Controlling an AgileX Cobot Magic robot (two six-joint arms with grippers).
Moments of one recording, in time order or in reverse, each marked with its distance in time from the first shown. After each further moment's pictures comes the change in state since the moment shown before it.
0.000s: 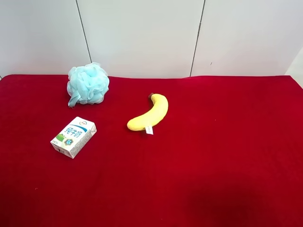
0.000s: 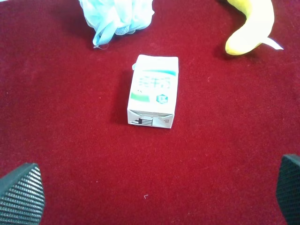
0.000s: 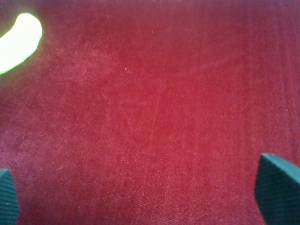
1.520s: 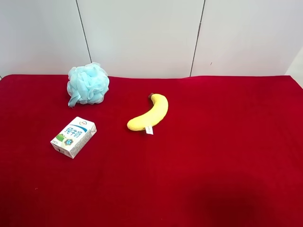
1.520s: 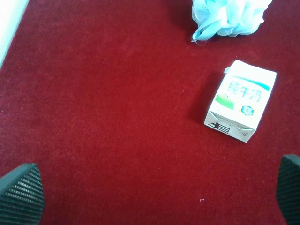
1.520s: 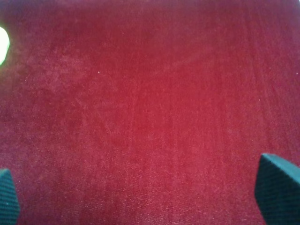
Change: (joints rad) left arm 0.381 0.000 0.001 -0.002 -0.001 0.001; right arm -0.108 0.000 0.000 0.000 0.000 0.000
